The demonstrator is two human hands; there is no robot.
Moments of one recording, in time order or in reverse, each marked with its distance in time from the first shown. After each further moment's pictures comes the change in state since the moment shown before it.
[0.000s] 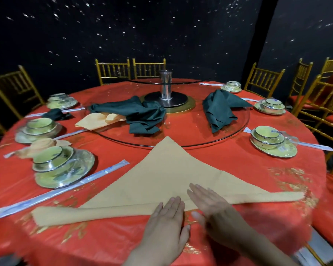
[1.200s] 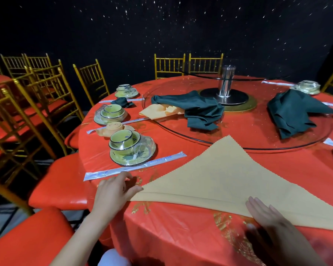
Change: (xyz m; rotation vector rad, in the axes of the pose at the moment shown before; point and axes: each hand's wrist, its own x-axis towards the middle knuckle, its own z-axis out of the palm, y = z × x) left_hand -0.114 -0.210 -0.075 0.050 0.471 -0.594; right_hand 0.011 -0.006 0.031 -0.044 -0.073 -0.002
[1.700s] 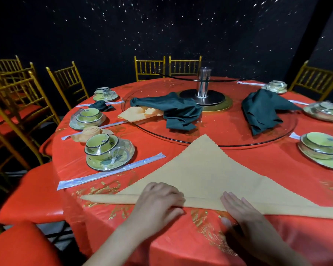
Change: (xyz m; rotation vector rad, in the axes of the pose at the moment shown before) left_hand -0.015 0.133 0.031 -0.156 -0.108 0.651; right_hand -0.013 -0.009 -0.012 0.139 -0.024 0.072
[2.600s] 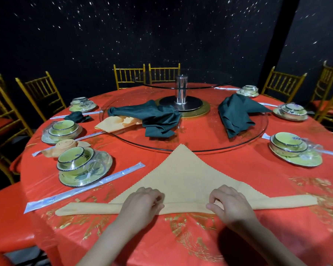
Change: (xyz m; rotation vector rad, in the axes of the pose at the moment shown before) left_hand 0.036 0.001 0.013 -0.034 -0.296 -0.268; right_hand 0.036 0.022 -0.025 0.098 -0.087 0.267
